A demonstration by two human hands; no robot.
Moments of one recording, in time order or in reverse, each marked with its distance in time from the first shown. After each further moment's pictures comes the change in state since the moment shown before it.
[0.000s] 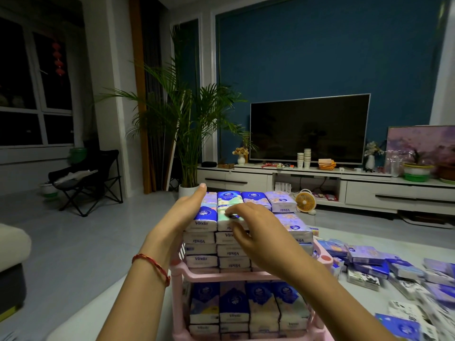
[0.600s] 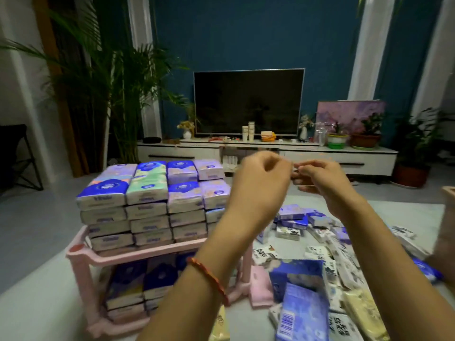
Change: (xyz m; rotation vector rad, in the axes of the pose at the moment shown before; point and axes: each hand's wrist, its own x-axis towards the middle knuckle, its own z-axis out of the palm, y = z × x) left_hand -0.094 0.029 0.172 -0.059 -0.370 0.546; right_hand -0.063 0.142 -0.114 0.541 0.422 0.855
